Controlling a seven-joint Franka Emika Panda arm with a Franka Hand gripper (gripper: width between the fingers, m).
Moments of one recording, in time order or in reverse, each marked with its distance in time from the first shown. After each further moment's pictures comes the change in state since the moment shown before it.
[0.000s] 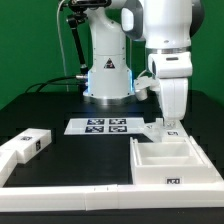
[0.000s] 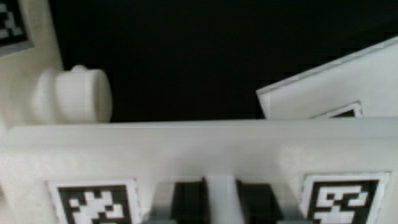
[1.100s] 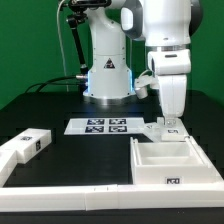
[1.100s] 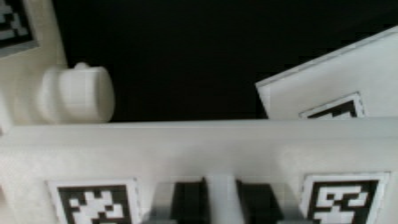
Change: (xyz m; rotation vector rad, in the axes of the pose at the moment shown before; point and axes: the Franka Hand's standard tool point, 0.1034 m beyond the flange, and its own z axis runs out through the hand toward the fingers) arm 0.002 -0.002 -0.002 -0.027 0.010 0.028
